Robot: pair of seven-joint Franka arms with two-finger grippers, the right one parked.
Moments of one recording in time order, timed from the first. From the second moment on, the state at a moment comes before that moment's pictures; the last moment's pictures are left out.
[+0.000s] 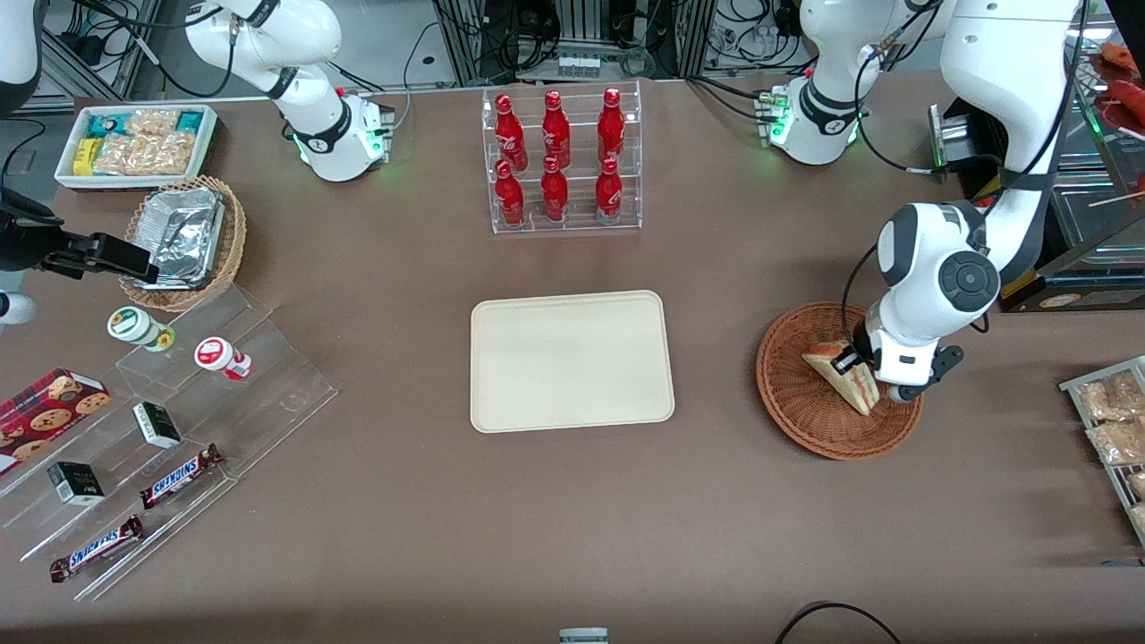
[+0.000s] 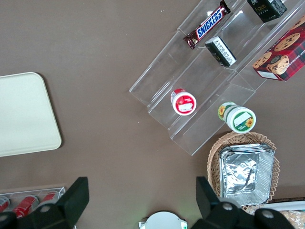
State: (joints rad) arm -0.06 0.26 -0.07 -2.16 0.02 2.35 -0.73
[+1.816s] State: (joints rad) arm -0.77 0.81 -0.10 -1.31 -0.02 2.07 -0.98
